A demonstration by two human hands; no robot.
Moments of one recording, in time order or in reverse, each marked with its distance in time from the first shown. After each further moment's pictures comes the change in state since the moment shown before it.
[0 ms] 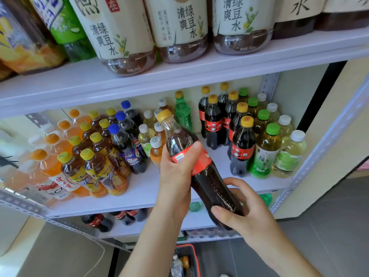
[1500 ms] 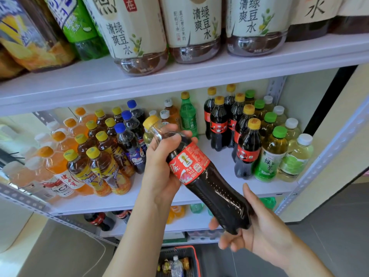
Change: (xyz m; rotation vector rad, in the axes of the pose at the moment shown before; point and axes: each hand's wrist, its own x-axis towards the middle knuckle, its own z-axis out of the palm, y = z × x) left_hand 0.018 0.035 -0.024 -0.375 -0.237 0.012; right_hand 0.006 0.000 -0.013 0.617 -0.415 0.407
